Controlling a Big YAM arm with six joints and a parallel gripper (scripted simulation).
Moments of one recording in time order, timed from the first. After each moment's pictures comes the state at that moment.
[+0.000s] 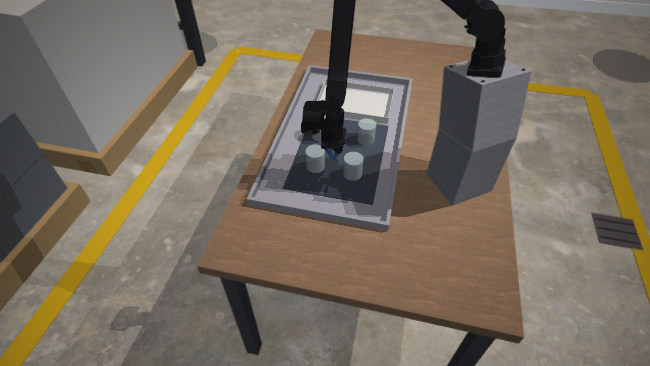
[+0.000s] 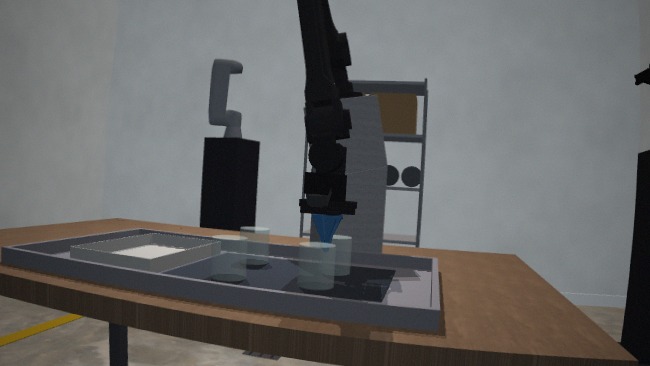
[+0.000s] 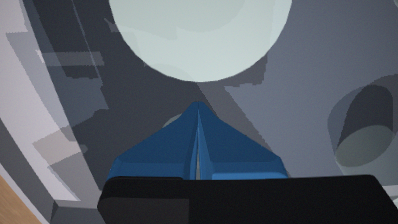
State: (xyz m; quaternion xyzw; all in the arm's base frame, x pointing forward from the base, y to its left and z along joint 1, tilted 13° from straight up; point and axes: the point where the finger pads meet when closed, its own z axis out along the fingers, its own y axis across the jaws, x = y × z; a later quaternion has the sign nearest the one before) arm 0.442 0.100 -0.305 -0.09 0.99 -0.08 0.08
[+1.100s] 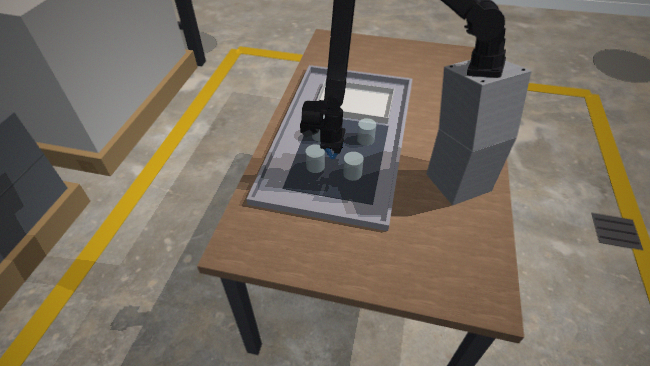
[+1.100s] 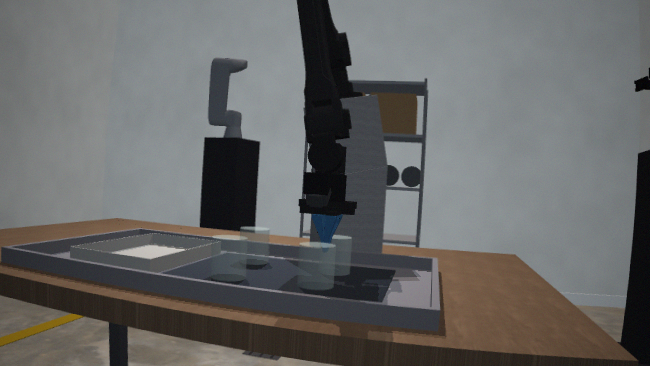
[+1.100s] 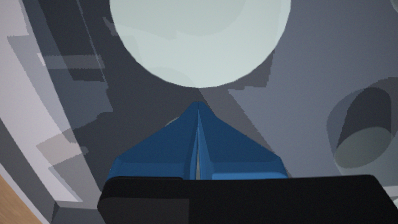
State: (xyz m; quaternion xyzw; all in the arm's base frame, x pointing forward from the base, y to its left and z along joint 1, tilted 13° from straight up) arm 0.445 0.100 -0.305 -0.09 0.99 -0.08 0.08
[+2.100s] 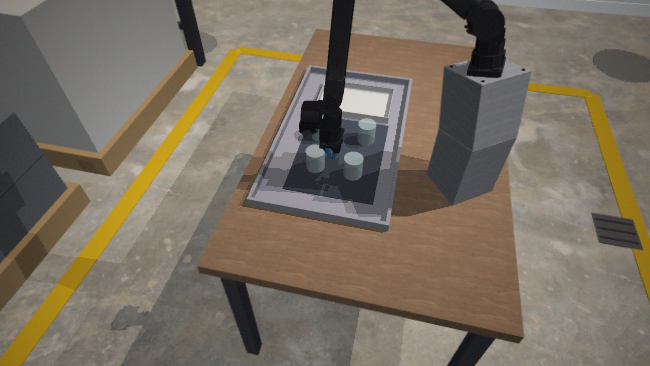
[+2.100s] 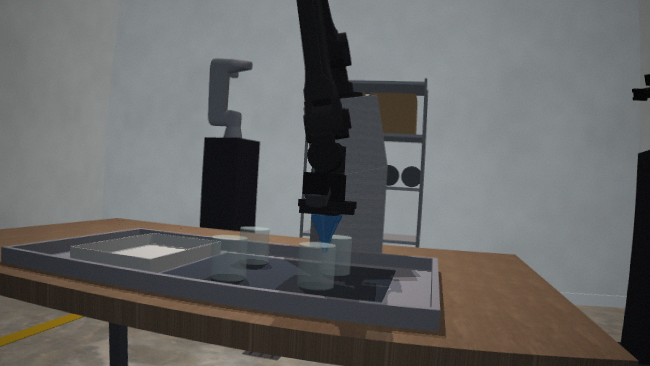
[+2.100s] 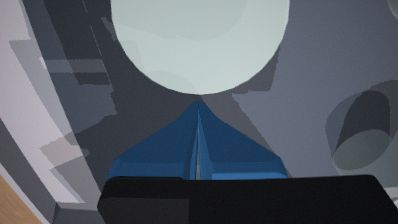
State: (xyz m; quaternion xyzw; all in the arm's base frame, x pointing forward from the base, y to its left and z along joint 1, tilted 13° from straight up) arm 0.448 0.101 -0.304 -0.09 0.99 -0.08 0.08
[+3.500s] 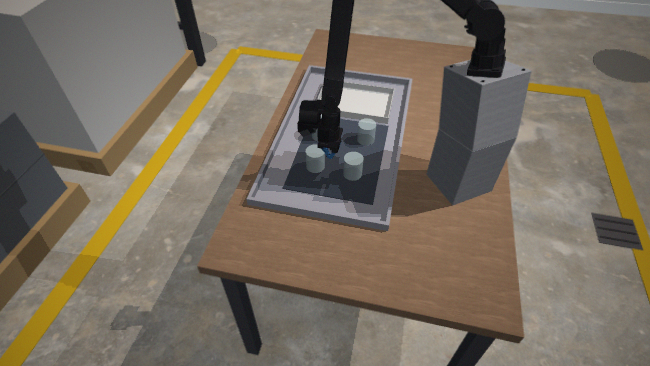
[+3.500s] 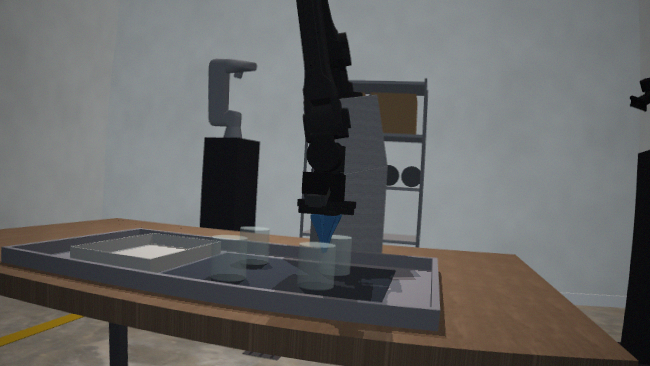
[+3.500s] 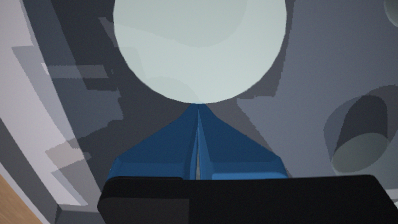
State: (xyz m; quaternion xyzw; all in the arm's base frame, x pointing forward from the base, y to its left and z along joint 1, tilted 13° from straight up) arm 0.453 0.102 -0.303 -0.09 0.99 -0.08 0.08
